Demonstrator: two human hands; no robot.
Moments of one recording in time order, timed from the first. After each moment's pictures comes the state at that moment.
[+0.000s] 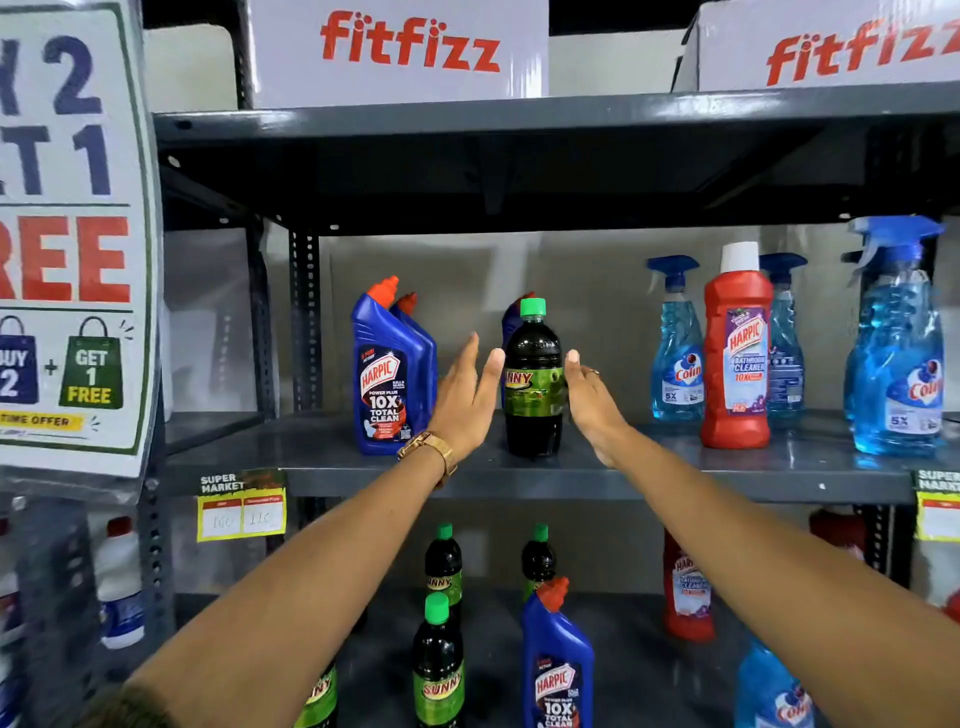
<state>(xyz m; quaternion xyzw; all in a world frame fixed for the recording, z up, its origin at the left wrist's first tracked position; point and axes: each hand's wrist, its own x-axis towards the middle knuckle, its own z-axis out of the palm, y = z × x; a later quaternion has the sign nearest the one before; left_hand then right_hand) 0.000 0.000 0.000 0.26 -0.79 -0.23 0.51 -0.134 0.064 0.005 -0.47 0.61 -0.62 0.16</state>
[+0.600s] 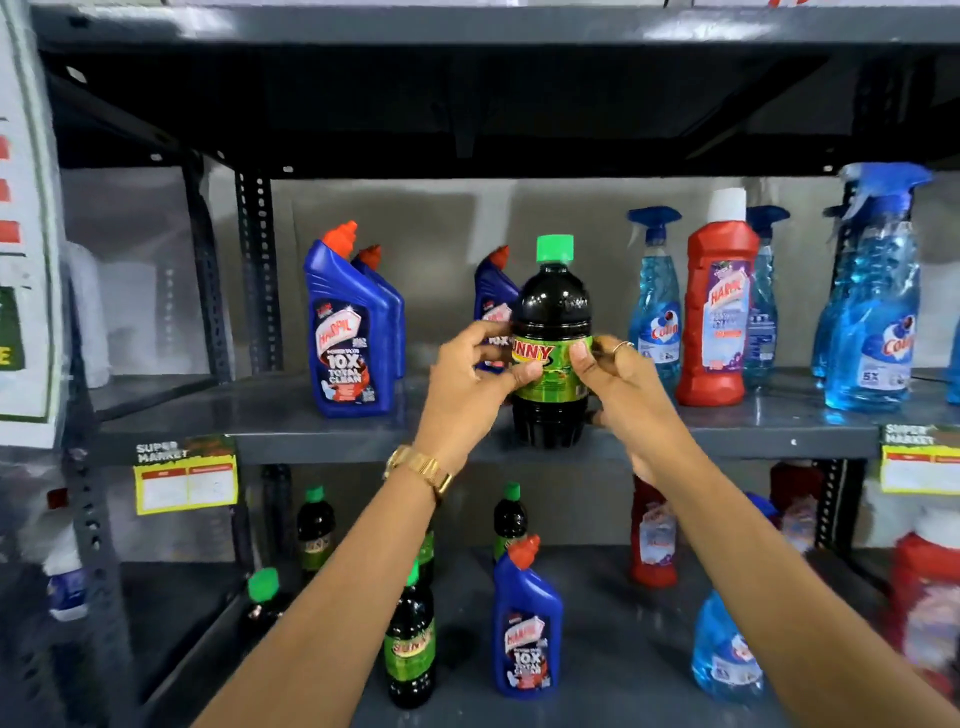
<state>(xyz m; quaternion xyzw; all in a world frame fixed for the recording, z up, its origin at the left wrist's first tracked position) -0.003 0.058 -0.013 0.15 -0.73 -0.40 0.53 -0.133 0.138 -0.017 -0.55 0.48 -0.68 0.11</state>
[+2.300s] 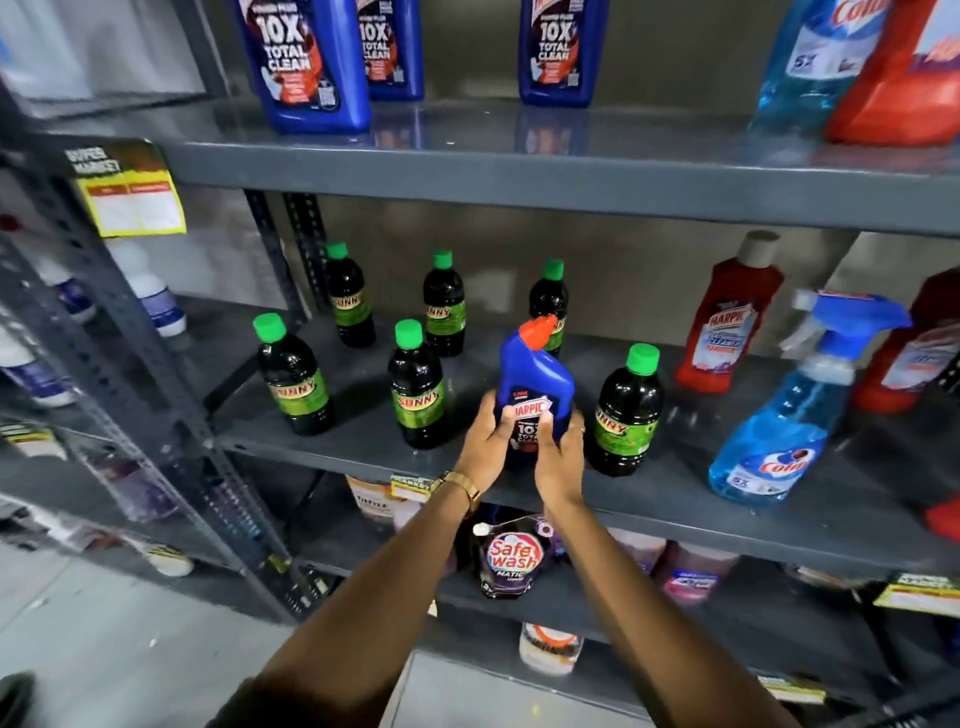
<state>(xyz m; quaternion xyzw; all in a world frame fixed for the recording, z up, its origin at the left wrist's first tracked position) -0.062 0.017 -0.363 0.40 -0.66 -0.49 0.40 -0.149 0.069 -0.361 -0.34 0.67 -0.61 0.25</state>
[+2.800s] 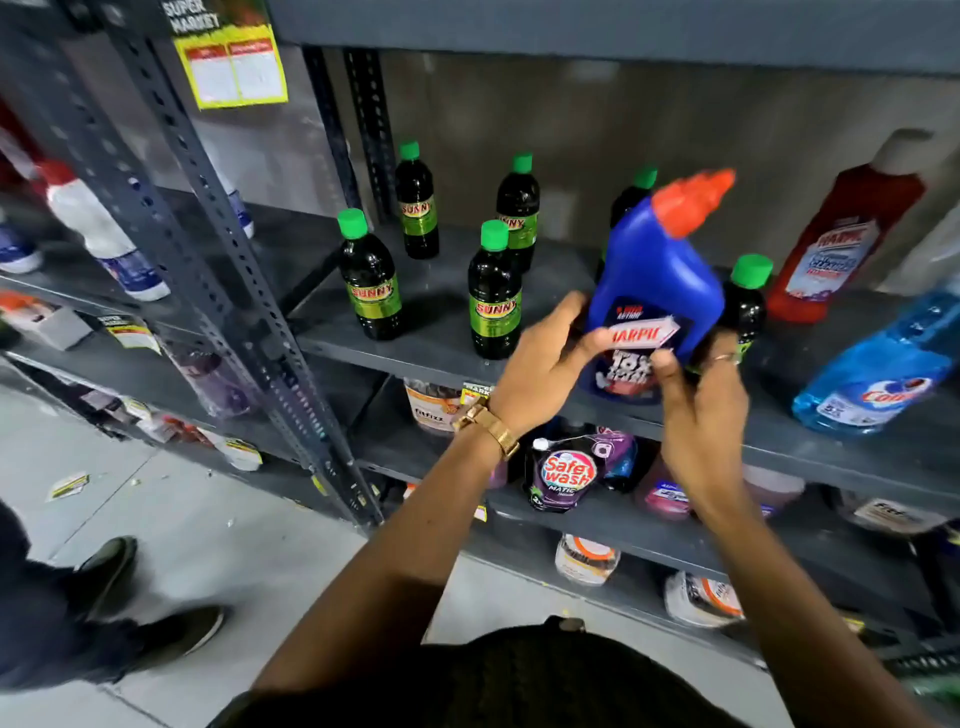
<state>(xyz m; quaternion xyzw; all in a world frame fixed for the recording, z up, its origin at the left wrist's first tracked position) 0.002 0.090 -0.285 0.31 -0.77 -0.37 0.43 -0.130 0.171 -0.293 -0.52 0.63 -0.57 0.09</state>
